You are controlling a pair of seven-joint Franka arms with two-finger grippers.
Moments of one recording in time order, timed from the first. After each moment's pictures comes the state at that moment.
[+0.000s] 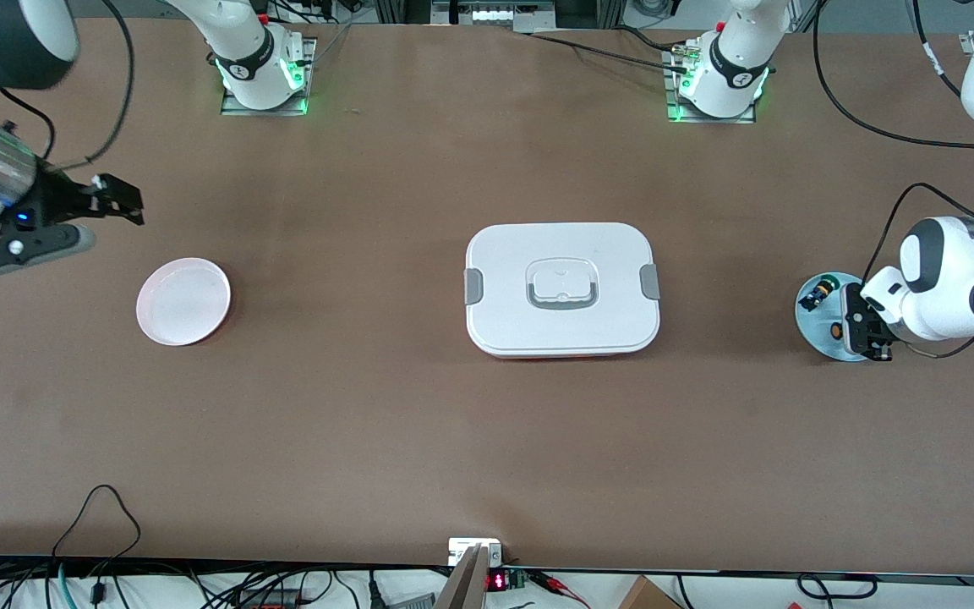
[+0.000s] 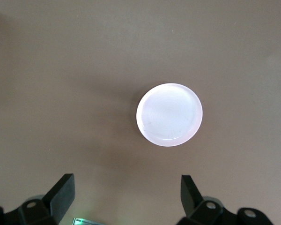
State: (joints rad) left arm 0.56 0.62 -0.28 -1.85 0.39 2.29 1.60; right arm 0.13 0.10 -0.05 -1.65 -0.06 1.61 -0.21
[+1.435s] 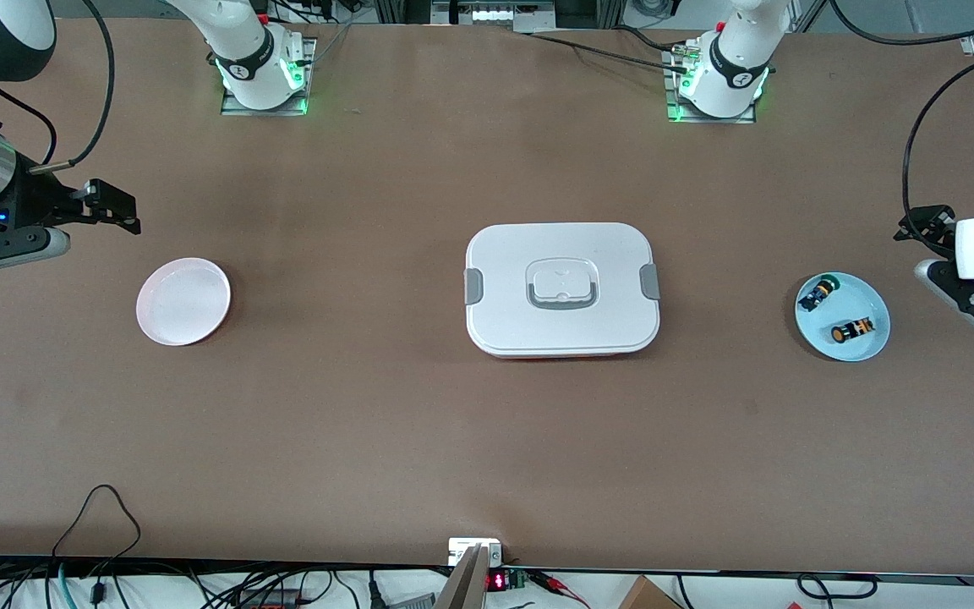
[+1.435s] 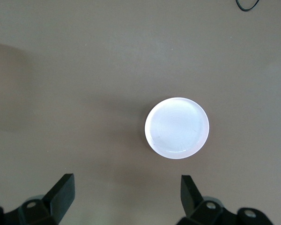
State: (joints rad) left arm 0.52 0.35 -0.54 -1.38 0.25 1.36 0.58; right arm 0.12 0.09 -0.07 -1.61 0.02 1.63 -0.19
